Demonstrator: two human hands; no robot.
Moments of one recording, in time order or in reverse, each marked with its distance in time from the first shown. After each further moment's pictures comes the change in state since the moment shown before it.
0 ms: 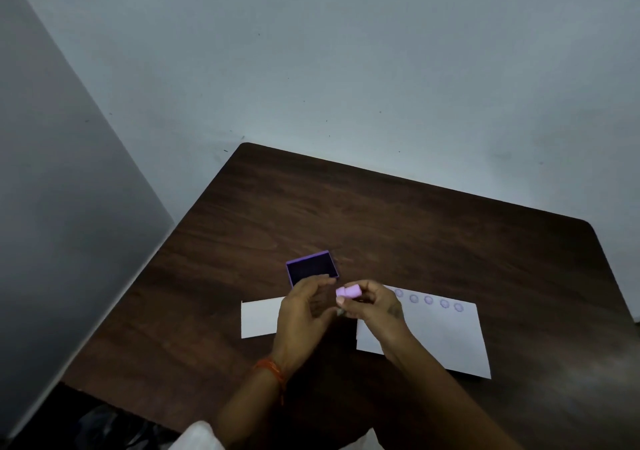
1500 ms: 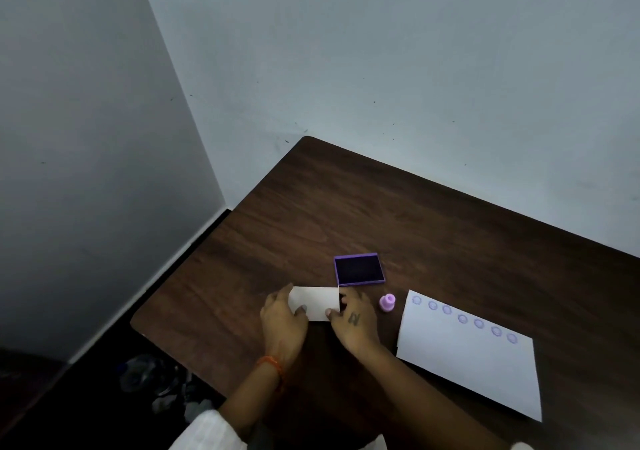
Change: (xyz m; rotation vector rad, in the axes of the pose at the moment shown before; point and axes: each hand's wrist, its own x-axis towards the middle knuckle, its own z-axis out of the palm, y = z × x) left_hand -0.011 -0.051 -0.054 0.247 0.345 -0.507; right_hand 0.006 0.007 0.098 -0.601 -0.111 -0.109
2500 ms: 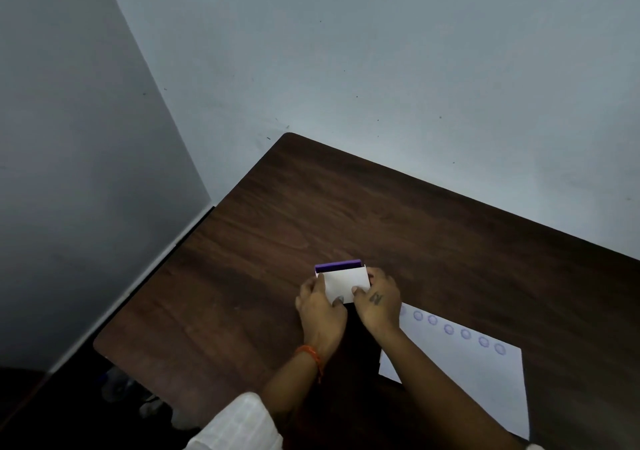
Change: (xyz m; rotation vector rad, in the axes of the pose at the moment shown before) left_hand 0.000 0.071 0.063 -0.040 -0.116 0.032; right_hand 0.047 0.018 -0.053 0.033 0.282 0.086
